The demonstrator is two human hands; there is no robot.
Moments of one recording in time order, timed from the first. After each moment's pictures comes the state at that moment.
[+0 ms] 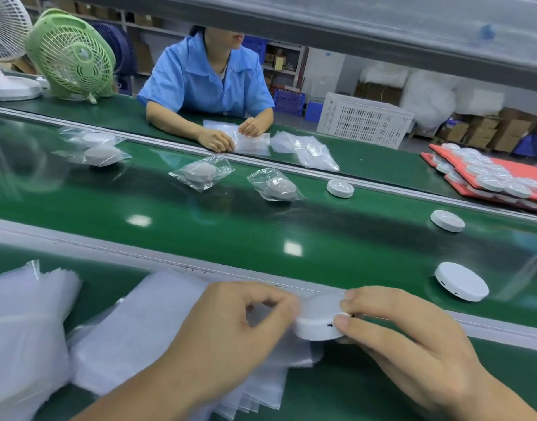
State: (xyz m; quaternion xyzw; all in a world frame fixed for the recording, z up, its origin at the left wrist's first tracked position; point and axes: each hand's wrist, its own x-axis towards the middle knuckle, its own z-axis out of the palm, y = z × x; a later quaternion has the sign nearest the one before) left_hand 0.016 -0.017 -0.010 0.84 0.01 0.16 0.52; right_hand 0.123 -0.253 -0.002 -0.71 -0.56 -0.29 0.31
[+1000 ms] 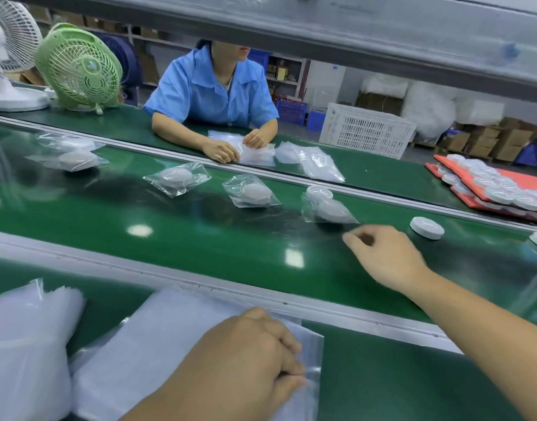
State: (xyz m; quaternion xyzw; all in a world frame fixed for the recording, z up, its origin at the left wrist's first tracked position) left_hand 0.028 -0.005 -0.027 0.95 -0.11 0.09 0.26; right_hand 0.270 -0.191 0.008 -0.96 -0.19 -0.07 0.18
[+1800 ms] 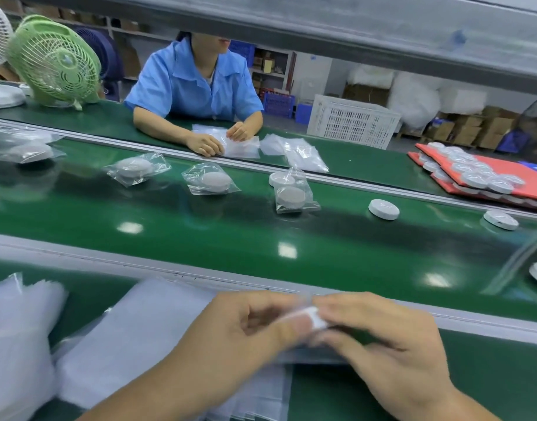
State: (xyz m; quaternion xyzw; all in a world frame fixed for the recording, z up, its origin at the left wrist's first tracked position) left_hand 0.017 -0.025 -0.001 0.75 -0.05 0.04 0.66; right_hand 0.108 -0.223 -0.017 -0.71 -0.47 -0.24 0.46
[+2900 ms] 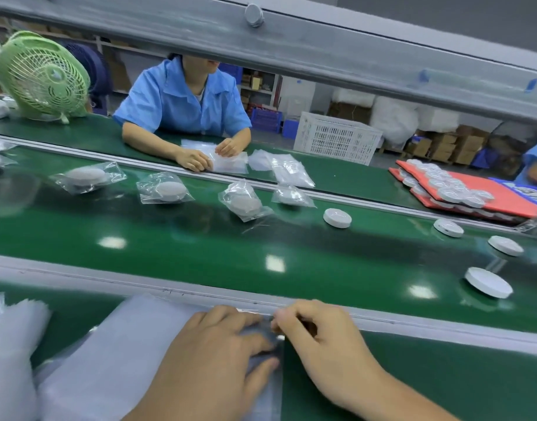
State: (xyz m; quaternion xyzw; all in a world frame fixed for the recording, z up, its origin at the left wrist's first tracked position) left_hand 0.020 -0.022 -0.027 0.98 -0.06 0.14 0.15; right_hand 0.114 -0.194 -0.022 -0.87 -0.33 0.02 0.37
